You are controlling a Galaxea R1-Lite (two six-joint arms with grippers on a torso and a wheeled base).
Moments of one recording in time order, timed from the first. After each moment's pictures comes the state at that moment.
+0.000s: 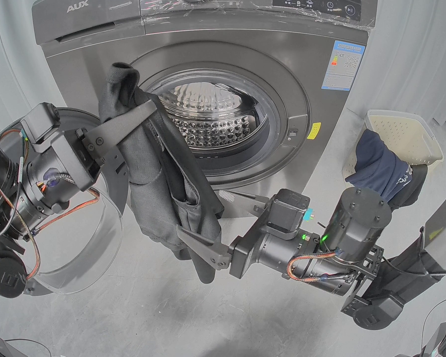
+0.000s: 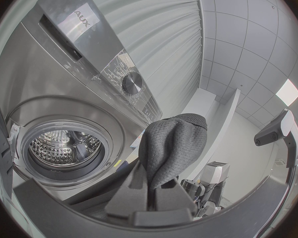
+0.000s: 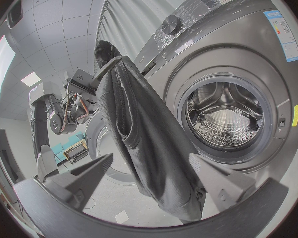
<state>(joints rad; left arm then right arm) -0.42 1.49 -0.57 -1.39 -0.58 -0.58 0.88 1.94 -0.70 -1.38 0.14 0.08</state>
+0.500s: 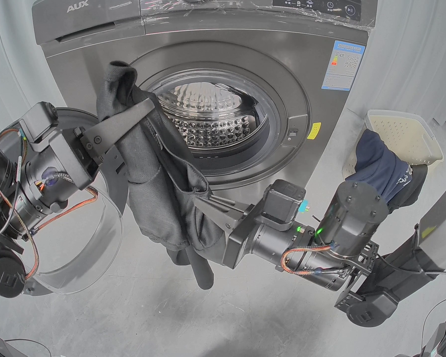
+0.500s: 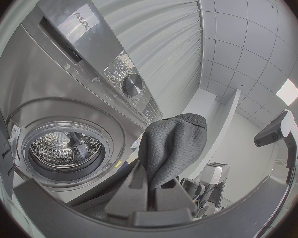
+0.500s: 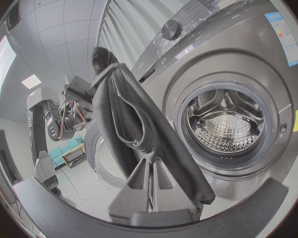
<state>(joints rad) -0.41 1.48 -0.57 -1.39 -0.58 -0.58 0.88 1.97 -0.76 -1.40 0.13 0.09</state>
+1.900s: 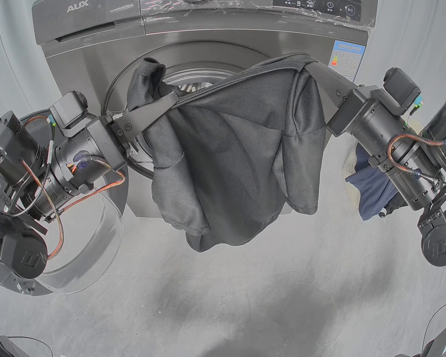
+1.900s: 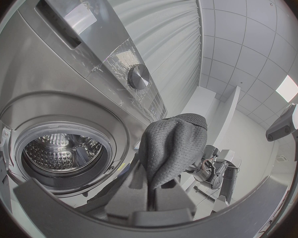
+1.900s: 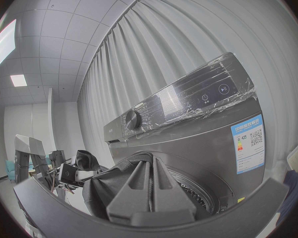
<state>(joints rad) -0.42 1.62 -0.70 -1.40 -0.59 -0.56 0.65 1.65 -0.84 -1.34 0.08 0.08</state>
